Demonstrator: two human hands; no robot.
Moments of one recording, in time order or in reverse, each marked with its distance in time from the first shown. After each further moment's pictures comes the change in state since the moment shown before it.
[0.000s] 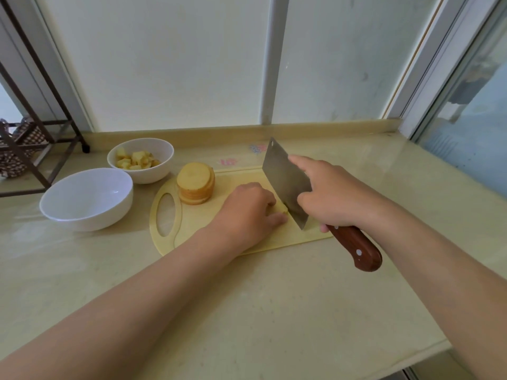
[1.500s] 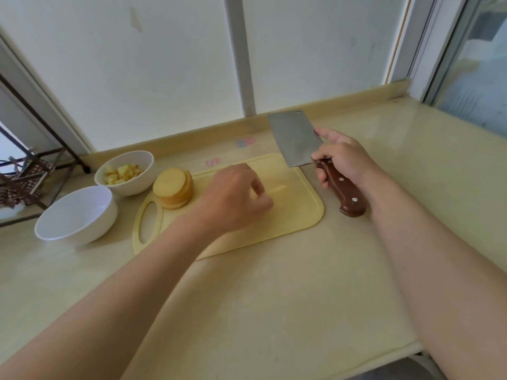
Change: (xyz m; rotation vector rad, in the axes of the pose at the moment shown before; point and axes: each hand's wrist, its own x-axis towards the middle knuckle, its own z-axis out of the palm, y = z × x) left_hand 0.022 0.038 -0.013 0.062 -0.047 -0.072; right_hand 0.081 0.115 -0.005 1.089 0.144 0.004
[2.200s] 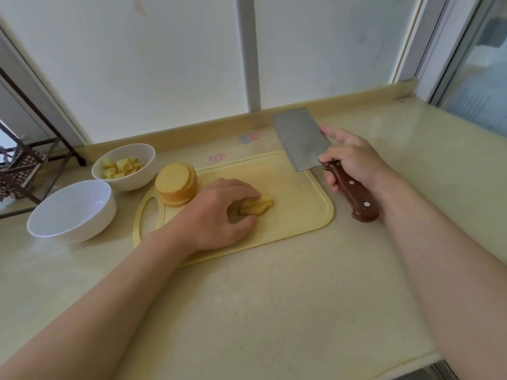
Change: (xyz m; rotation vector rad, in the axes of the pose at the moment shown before) left_hand -0.026 -0.058 0.006 -0.142 -0.016 0.243; right_hand -0.005 0.000 0.002 -0.099 -0.003 -0.006
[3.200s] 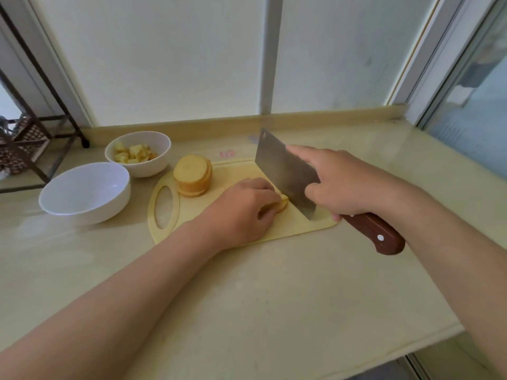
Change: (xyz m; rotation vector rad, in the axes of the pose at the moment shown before) left_hand -0.002 0.010 0.010 0.020 0.098 0.154; right_hand -0.083 -0.072 0.068 -1.079 -0.216 -0.080
